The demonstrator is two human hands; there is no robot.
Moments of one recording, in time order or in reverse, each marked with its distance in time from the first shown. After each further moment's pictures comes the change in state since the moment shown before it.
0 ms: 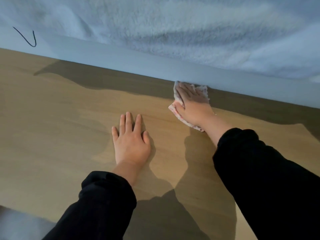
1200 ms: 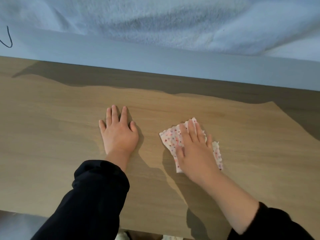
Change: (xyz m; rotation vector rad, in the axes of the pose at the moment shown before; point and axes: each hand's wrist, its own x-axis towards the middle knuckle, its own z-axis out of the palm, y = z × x) left_hand -0.001 0.000 0.000 -0.012 0.034 0.005; right_hand -0.189 -0.062 0.008 0.101 -0.134 0.329
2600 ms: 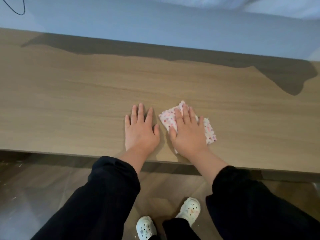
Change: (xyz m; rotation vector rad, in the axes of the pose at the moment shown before) left_hand -0.146 -0.013 0.010 0.045 -0.109 0.304; right_hand -0.074 -0.021 0.076 -0.130 0.135 0.065
